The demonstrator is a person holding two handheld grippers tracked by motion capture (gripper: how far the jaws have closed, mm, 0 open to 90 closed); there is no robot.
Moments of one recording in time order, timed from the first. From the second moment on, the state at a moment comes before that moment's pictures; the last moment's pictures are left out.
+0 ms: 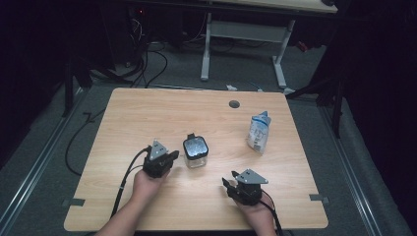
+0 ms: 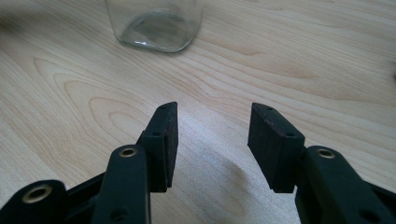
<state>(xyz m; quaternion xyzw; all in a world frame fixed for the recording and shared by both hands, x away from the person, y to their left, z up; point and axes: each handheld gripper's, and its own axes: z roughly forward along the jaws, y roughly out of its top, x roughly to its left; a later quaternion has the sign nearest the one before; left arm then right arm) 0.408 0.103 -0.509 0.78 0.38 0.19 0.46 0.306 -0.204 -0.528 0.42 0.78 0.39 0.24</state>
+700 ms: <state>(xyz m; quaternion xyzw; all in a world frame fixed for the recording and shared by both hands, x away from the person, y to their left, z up) 0.417 0.075 -0.504 0.79 0.33 0.16 0.49 0.305 -0.205 -0.528 0.42 0.78 0.38 0.25</state>
